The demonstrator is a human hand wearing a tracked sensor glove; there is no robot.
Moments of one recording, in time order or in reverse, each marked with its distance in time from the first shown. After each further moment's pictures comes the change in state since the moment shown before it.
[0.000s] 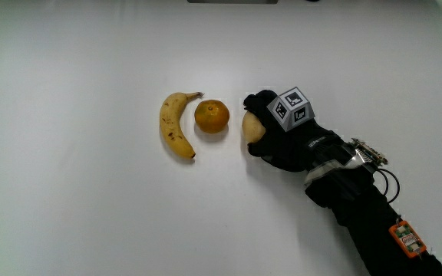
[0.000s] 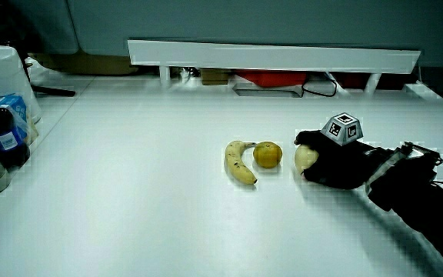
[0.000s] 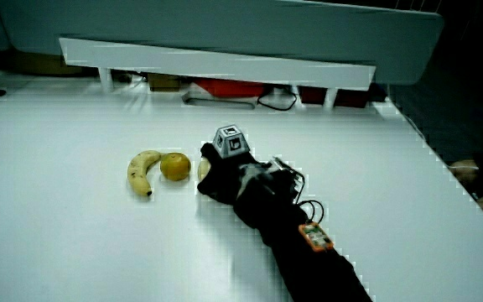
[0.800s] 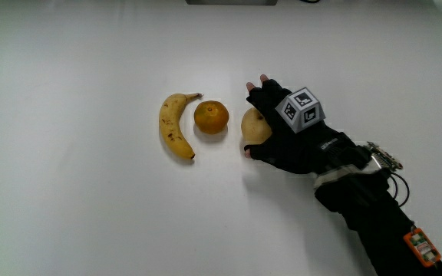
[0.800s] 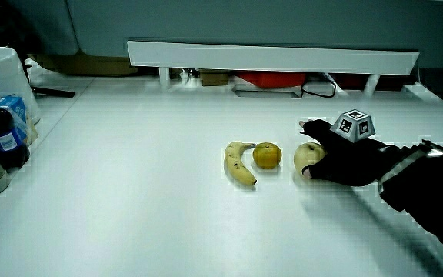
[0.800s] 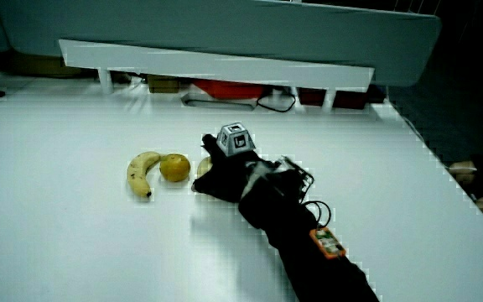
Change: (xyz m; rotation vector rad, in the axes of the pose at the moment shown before) arm 0.032 -0.025 0.004 -0.052 0.126 0.058
